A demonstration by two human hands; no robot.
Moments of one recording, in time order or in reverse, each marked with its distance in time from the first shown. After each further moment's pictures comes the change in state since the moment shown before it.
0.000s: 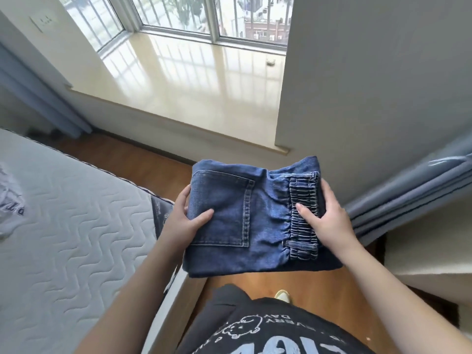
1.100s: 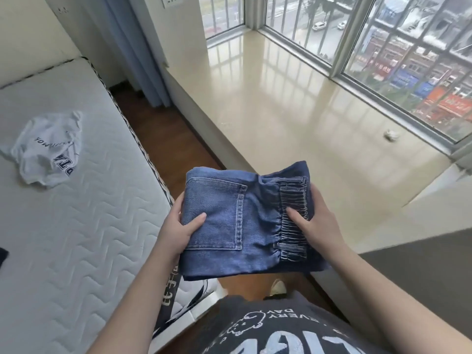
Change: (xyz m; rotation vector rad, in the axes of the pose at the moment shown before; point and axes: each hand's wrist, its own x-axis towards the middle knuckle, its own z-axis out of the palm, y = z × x) left_hand 0.260 0.031 -0.114 -0.278 0.544 -0.128; right_hand 0.392 -0.164 0.180 -0.098 -0.490 -0.317
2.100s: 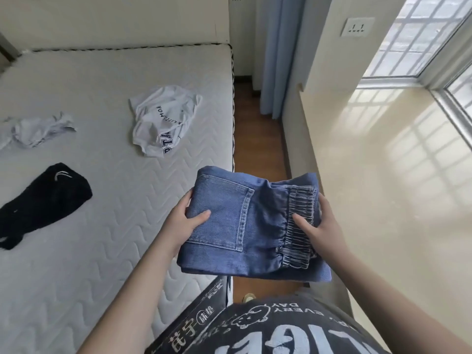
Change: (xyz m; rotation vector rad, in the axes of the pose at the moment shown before) left_hand 0.163 0.023 -0.211 -0.181 0.437 -0.022; right_hand 0.279 -0.163 0.228 0.000 -0.507 -0.191
